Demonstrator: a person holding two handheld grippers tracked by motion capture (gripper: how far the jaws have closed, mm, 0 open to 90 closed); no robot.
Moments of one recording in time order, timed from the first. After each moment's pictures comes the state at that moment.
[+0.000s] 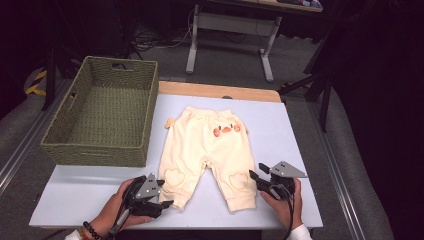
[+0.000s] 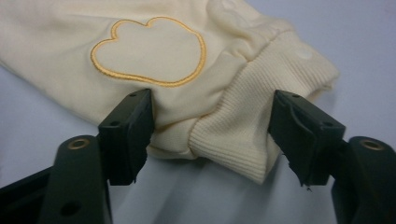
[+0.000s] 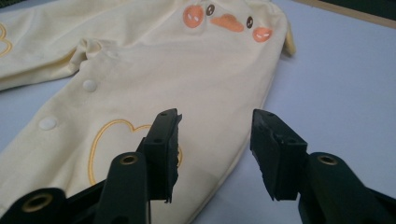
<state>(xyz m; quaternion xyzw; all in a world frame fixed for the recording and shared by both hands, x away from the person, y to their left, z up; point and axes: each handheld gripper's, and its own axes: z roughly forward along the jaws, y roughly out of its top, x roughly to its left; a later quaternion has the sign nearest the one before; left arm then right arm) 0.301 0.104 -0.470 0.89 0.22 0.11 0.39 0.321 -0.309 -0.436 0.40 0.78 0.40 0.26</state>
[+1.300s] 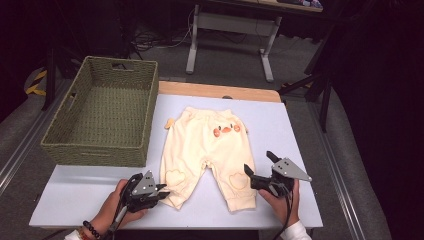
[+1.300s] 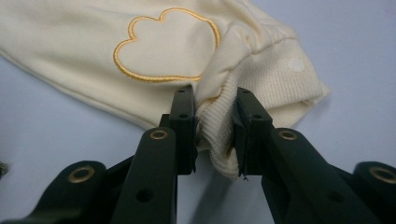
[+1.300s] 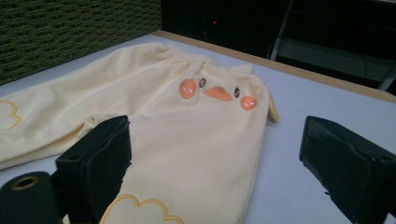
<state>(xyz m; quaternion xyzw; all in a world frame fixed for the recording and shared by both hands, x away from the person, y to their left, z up) 0.305 0.112 -0.470 0.89 0.21 0.10 0.40 0.320 -0.293 -0.417 0.39 0.72 0.47 0.32</state>
